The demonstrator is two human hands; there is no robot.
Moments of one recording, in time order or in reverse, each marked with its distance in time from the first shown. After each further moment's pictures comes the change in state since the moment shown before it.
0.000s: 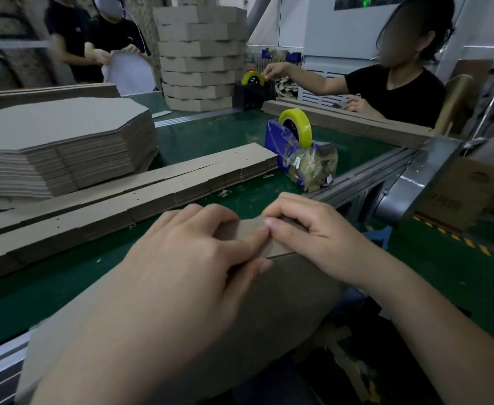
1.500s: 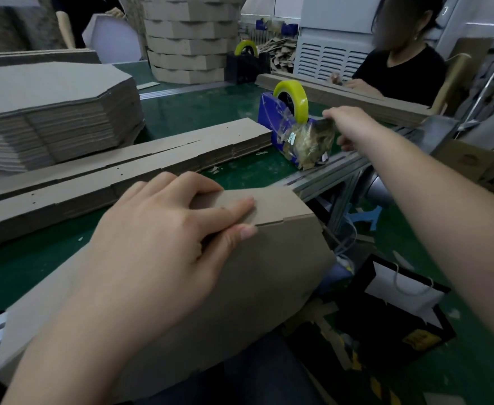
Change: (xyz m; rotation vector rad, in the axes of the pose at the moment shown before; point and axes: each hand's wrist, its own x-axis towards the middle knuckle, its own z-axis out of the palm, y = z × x) left_hand 0.000 -0.010 0.013 -0.054 0.073 -0.066; right_hand 0.103 0.139 -0.104 -0.028 0.462 0.858
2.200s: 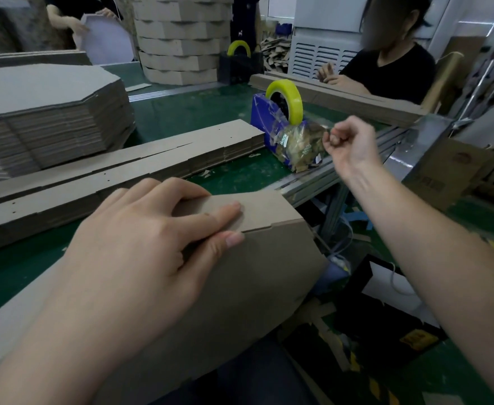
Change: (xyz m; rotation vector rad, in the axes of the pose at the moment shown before) left_hand 0.005 -0.003 0.004 -0.026 0.016 0.016; right_hand -0.018 0.038 0.012 1.178 -0.031 -0.054
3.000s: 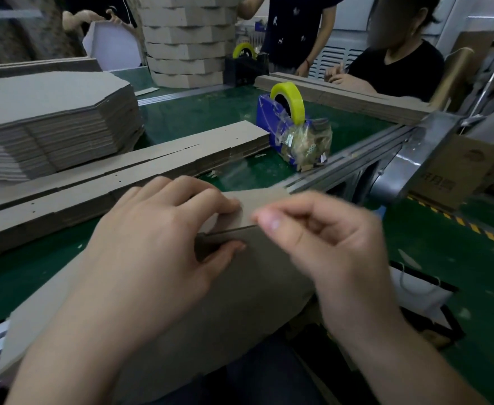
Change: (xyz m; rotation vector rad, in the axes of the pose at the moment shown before) left_hand 0.001 0.004 -0.003 0.062 0.003 -0.023; right_hand -0.253 -0.004 0.057 -0.430 -0.416 -0.338
